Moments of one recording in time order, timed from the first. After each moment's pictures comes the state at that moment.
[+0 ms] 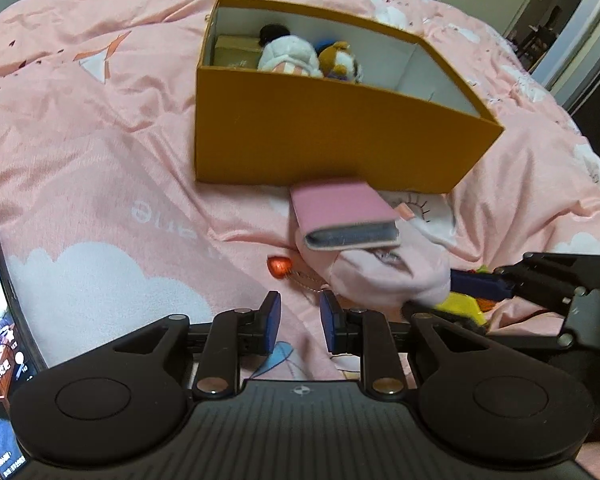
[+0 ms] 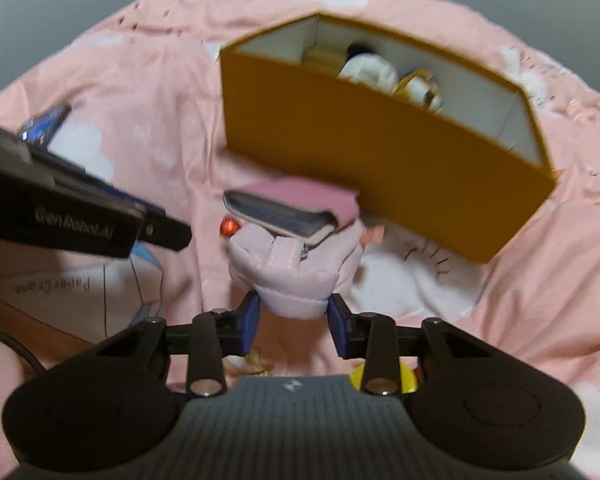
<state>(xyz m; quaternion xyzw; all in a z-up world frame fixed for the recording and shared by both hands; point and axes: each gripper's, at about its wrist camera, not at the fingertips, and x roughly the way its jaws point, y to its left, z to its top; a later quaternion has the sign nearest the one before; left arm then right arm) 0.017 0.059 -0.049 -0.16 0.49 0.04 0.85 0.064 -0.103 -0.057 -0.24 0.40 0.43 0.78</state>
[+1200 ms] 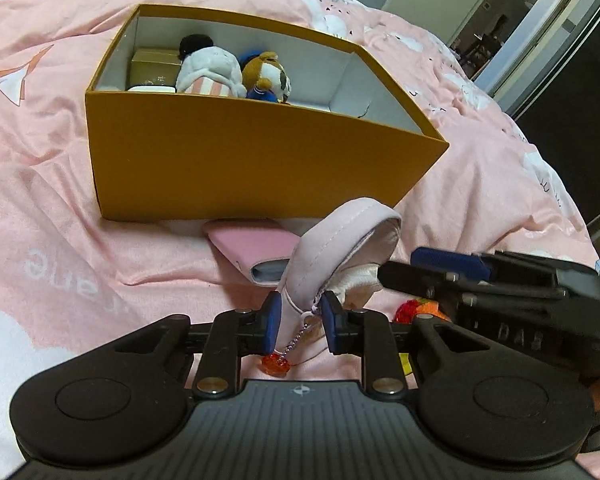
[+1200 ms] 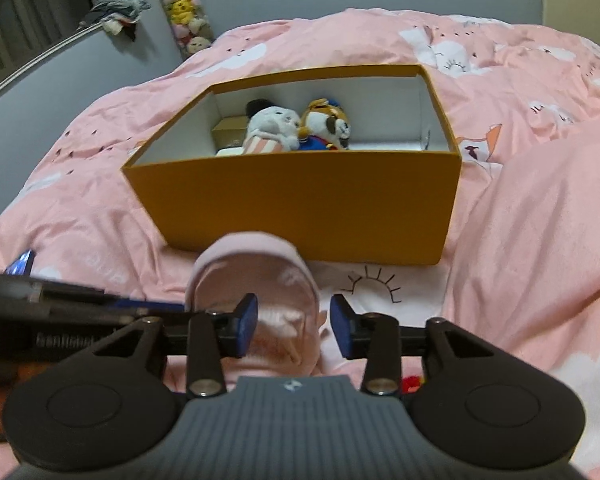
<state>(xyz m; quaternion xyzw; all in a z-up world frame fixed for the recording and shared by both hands) 0.051 0.042 -0.061 -0.19 0.46 -0.04 0.87 0.118 -0.142 -0.051 -0.06 0.41 0.38 0.83</state>
